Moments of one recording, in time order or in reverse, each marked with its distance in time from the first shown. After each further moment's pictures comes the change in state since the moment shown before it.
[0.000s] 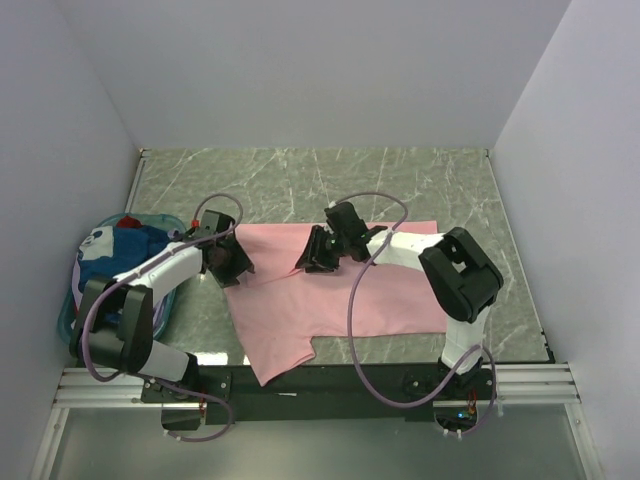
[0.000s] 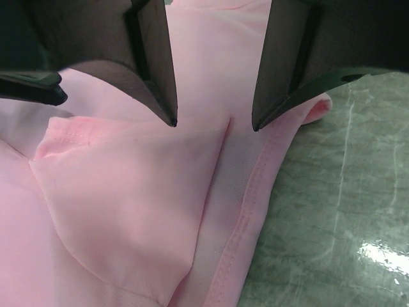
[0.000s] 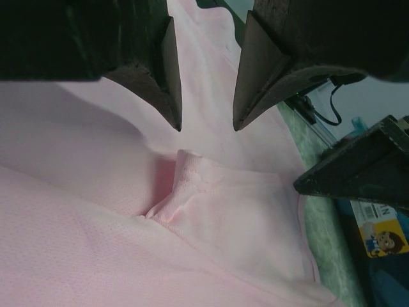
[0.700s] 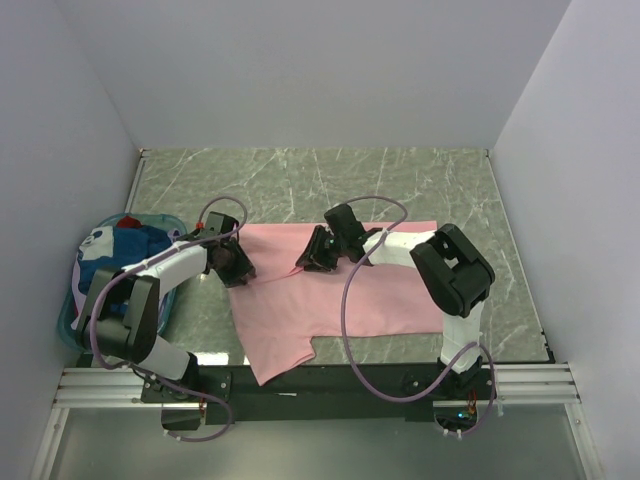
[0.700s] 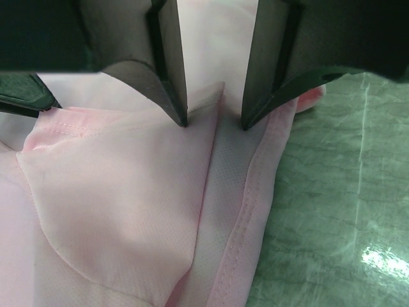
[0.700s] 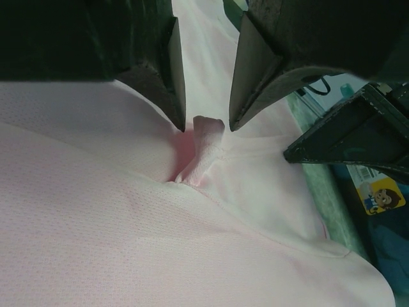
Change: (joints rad) left arm -0.013 0.061 -0.010 0.050 0.013 -0.005; right arm 0.001 0.062 0.002 0.063 0.064 0.109
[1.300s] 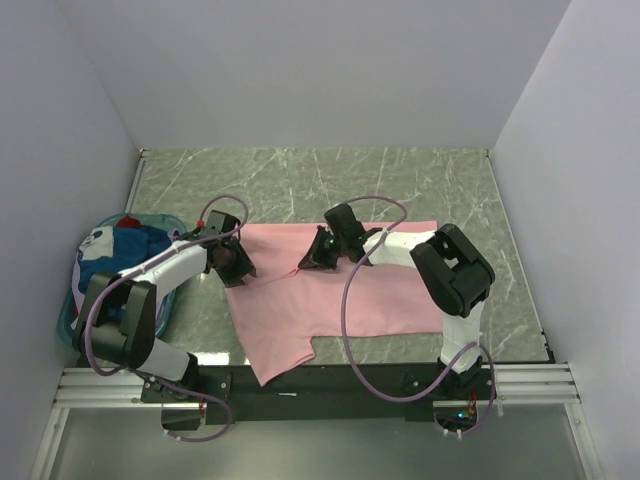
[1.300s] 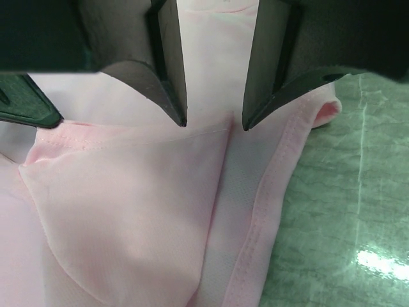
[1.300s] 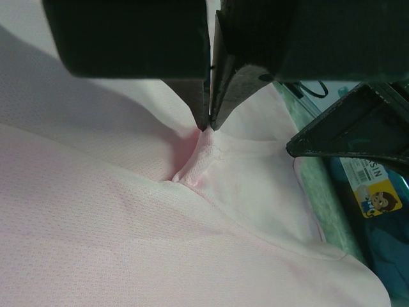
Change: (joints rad) left arm -0.017 -0.031 0.020 -0.059 -0.011 0.000; right arm 0.001 0.000 0.000 0.005 -0.011 0.002
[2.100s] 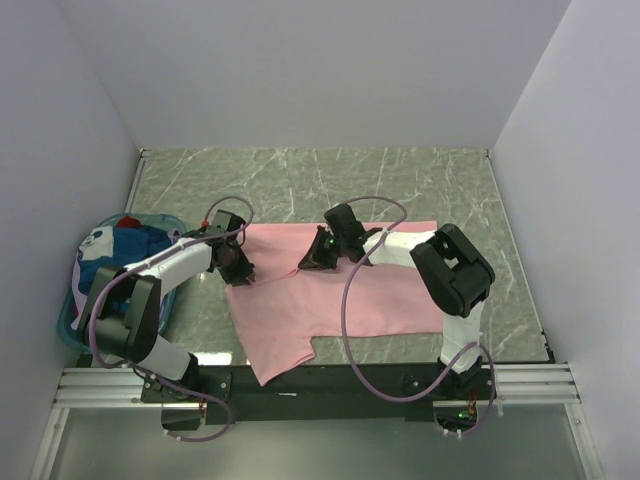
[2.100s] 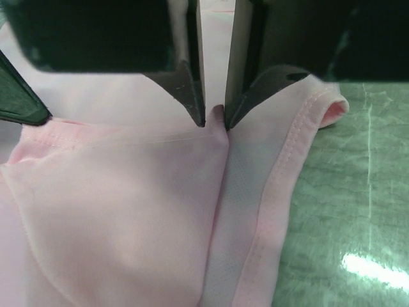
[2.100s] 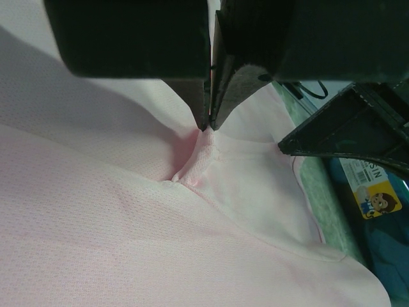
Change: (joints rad) left arm -0.031 0.039 0.020 -0.024 -0.019 0.000; right arm 0.000 0.000 0.000 0.000 -0.004 0.000
